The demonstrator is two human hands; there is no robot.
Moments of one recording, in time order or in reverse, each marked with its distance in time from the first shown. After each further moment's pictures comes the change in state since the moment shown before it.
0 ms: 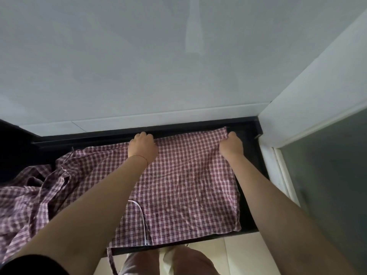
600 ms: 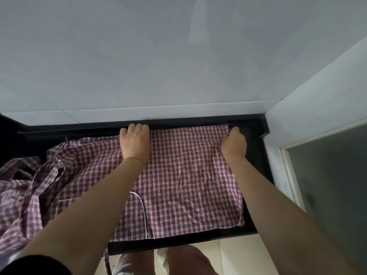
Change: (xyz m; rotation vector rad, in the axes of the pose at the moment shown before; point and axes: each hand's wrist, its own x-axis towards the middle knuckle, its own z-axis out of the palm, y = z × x) left_hand 0.006 -0.023 0.030 0.144 0.464 0.059; right_hand 0.006 -0.001 0.019 -0.175 0.201 -0.079
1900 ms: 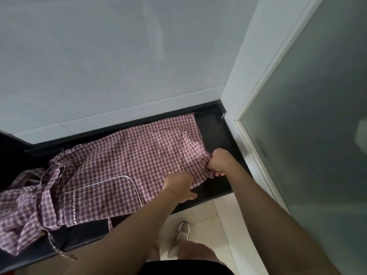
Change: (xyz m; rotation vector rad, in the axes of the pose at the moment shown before) left_hand -0.164 0.137 -0.076 -0.006 -0.686 0.595; right_hand -0.123 0.075 -0.075 -0.145 -0.530 0.100
